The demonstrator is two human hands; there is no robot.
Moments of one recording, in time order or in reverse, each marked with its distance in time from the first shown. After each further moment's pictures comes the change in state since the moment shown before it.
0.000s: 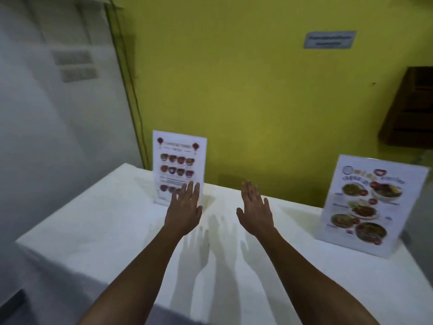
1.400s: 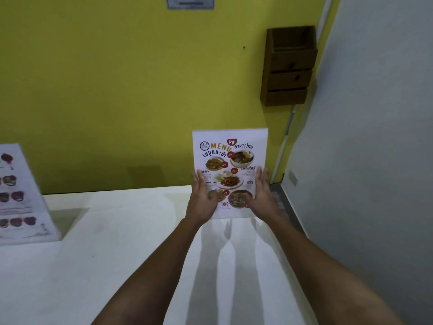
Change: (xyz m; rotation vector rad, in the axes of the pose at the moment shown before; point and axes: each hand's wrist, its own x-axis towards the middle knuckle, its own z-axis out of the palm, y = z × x) left_hand 0.070 0.396 0.042 -0.904 -0.187 0.185; right_hand -0.099 0.343 -0.073 0.408 0.084 0.549
